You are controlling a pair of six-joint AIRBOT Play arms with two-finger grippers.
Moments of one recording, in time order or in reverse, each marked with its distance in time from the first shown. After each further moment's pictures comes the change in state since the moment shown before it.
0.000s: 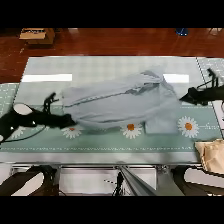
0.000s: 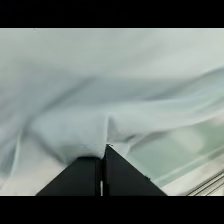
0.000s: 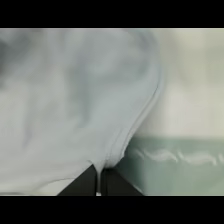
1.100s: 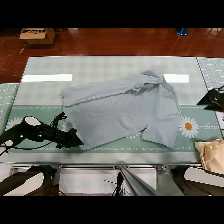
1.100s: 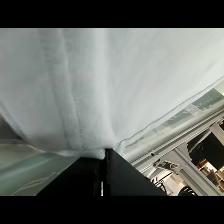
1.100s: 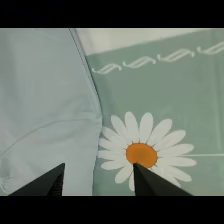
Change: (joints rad) left arm -0.003 -0.145 -0.285 -0.020 -0.087 -0.069; right arm -0.137 -0.006 0.078 -0.298 0.282 0.156
